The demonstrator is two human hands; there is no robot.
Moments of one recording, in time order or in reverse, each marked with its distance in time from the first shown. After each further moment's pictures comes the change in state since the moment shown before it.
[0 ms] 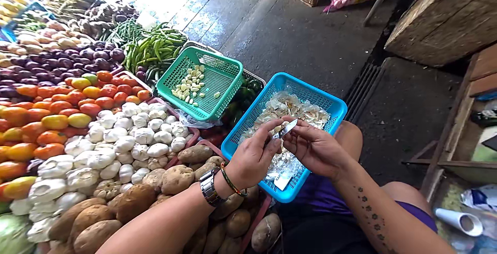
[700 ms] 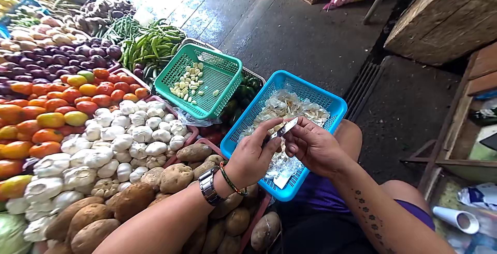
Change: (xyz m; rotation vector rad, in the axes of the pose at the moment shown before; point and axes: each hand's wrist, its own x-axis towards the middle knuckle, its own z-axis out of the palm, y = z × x) left_hand 0.000 -0.001 0.001 -0.020 0.025 0.008; right_hand -0.002 0.004 0.001 -0.198 -0.105 -0.085
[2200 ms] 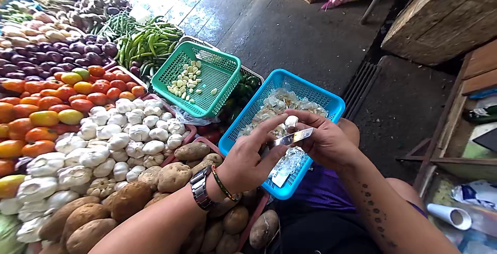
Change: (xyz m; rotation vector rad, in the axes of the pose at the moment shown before) left_hand -0.006 0.019 -0.010 -0.062 -0.039 0.157; right_hand -0.004 -0.016 -0.011 -0.108 -0.081 -0.085
